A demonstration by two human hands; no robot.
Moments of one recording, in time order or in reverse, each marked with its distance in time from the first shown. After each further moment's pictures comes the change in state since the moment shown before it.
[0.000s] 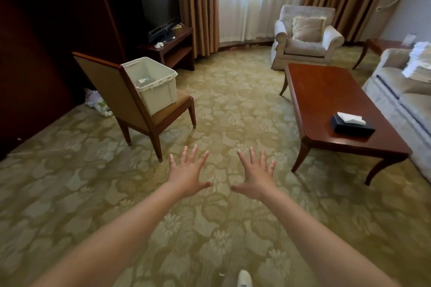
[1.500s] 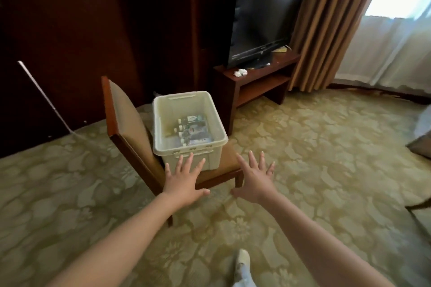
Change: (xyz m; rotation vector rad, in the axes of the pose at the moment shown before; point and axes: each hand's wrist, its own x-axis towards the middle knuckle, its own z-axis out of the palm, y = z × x) left_hand 0.623 -0.209 -0.138 -0.179 0.039 -0.581; right_hand 0.787 -0.124 -0.136 -0.231 -0.191 -0.582
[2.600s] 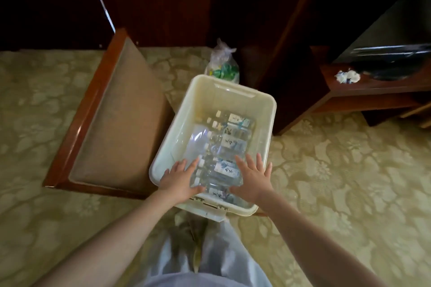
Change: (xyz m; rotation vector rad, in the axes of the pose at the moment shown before) left_hand 0.298 -0.114 0.023 -0.469 -0.316 -0.487; right_hand 0.424 -0.037 0.007 -0.230 -0.439 -0.377
